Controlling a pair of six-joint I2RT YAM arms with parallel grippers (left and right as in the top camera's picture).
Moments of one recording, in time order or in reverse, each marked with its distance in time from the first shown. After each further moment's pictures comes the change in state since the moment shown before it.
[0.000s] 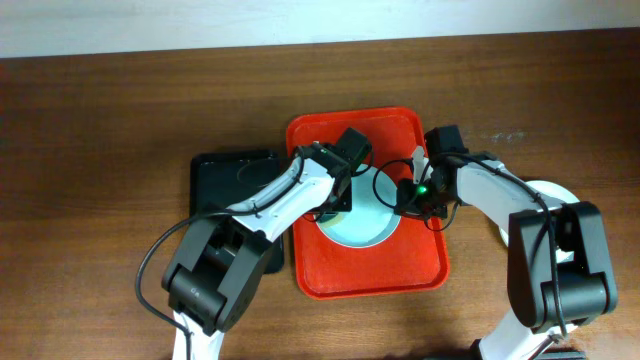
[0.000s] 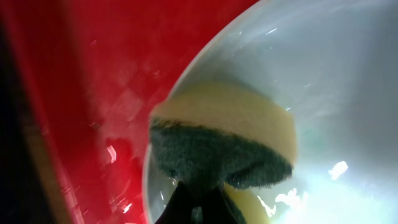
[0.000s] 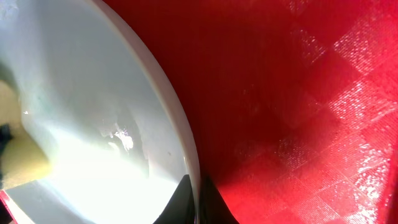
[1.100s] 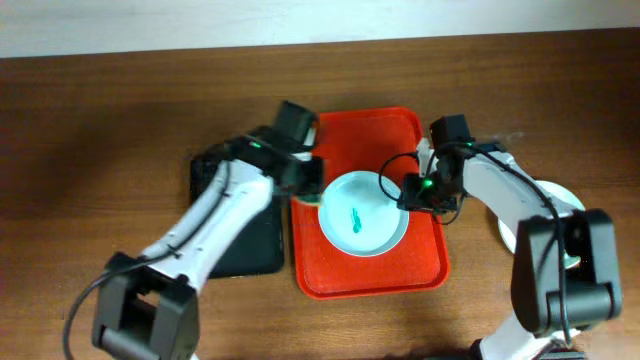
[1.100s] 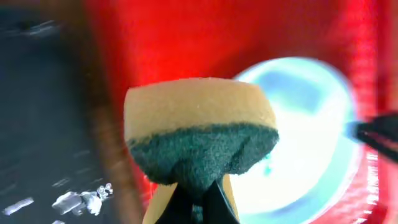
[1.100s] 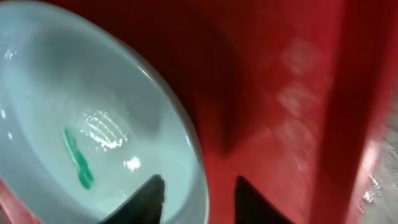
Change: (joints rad) left arm 0.148 -0.314 -0.123 0.088 0.235 0.212; right arm -0.011 -0.024 0.082 -0.121 0.057 -0.070
